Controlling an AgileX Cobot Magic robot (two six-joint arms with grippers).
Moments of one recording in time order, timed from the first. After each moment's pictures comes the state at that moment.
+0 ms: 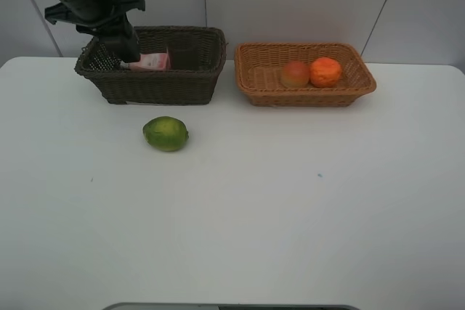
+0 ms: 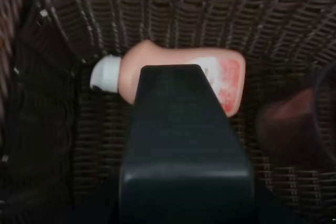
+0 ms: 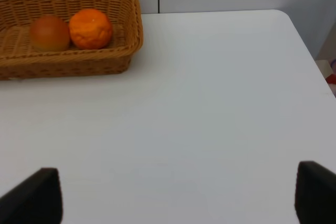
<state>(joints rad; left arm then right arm) -0.16 2.00 -1.51 -0.06 0.57 -0.20 -0.08 0.00 -0.52 -0.09 1.06 0.04</state>
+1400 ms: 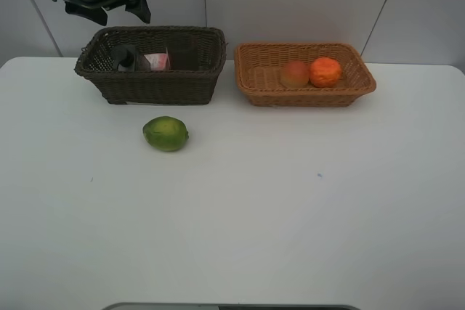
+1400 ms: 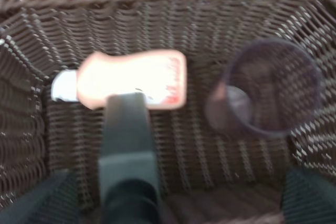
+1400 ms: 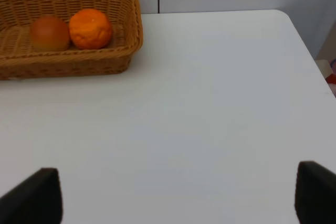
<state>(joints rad) -0.23 1.89 -1.51 -0.09 0.64 -0.07 -0.08 0.00 -0.52 -0.09 1.06 0.04</state>
